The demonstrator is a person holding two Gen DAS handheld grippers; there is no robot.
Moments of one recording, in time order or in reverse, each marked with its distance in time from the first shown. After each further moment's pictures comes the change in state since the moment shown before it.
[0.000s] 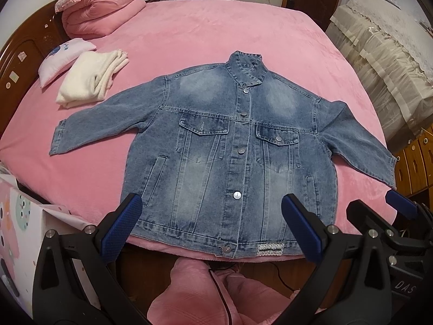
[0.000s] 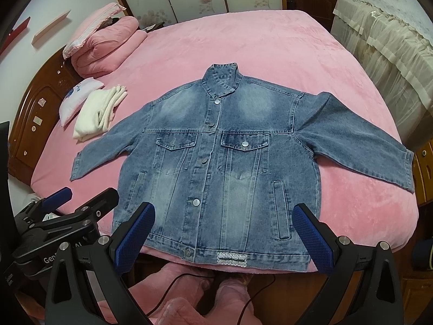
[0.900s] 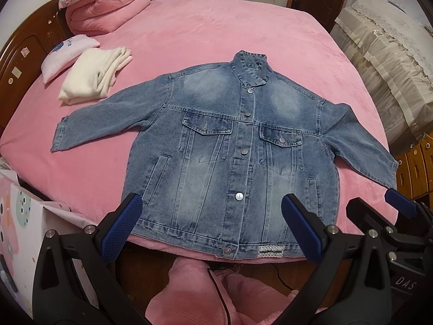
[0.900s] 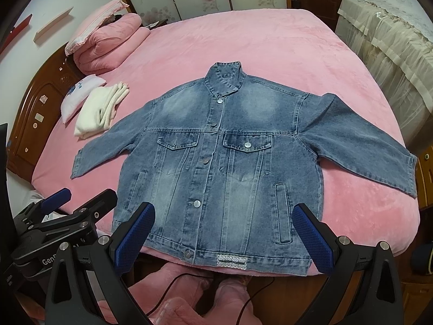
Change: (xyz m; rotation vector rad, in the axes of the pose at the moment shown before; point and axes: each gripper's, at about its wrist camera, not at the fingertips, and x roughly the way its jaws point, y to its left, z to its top) left arm 0.001 0.007 0.002 -0.020 0.006 0.008; right arm 0.003 0.005 0.005 -0.012 0.007 0.003
